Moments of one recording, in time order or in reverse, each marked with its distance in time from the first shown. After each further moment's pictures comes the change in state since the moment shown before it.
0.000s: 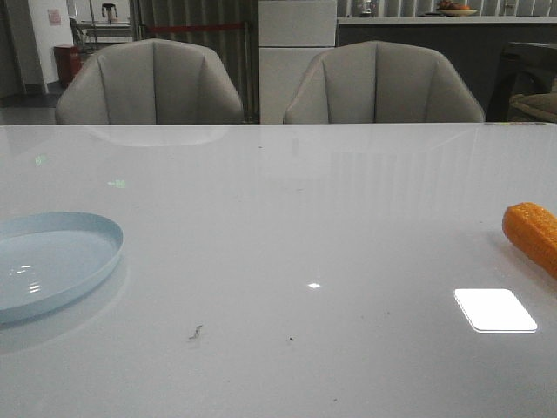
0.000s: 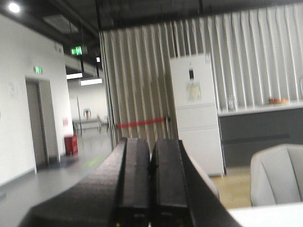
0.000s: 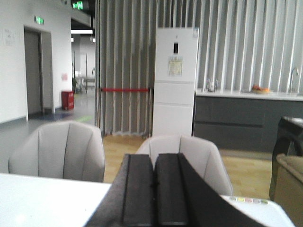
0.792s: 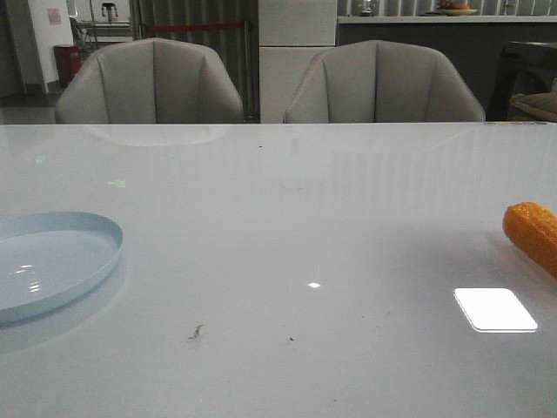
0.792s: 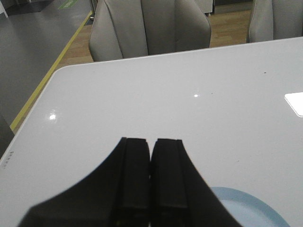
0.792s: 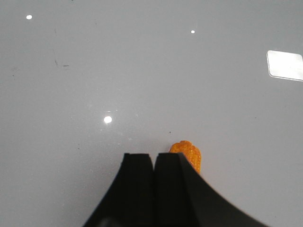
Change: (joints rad) left arm 0.000 0.591 -0.026 0.000 0.035 0.000; right arm 0.000 0.581 -0.030 0.000 0.230 0.000
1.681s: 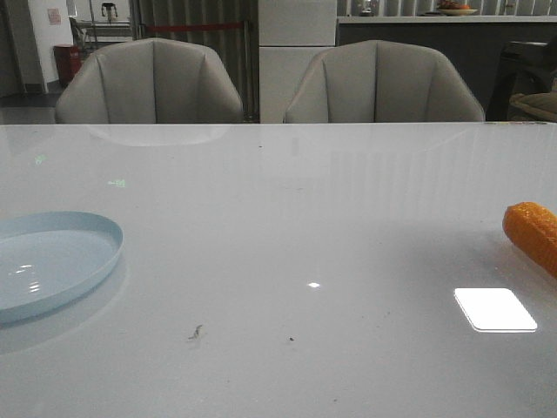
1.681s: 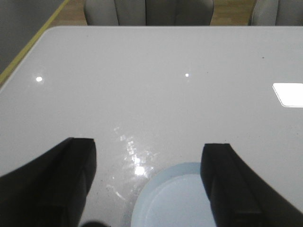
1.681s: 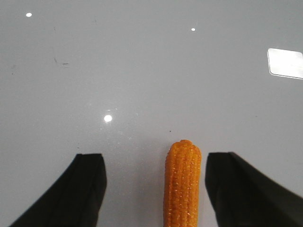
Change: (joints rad) left arm 0.000 0.031 -0.027 -0.126 0.125 0.000; right arm 0.000 0.003 0.000 0.000 -0.002 0.000
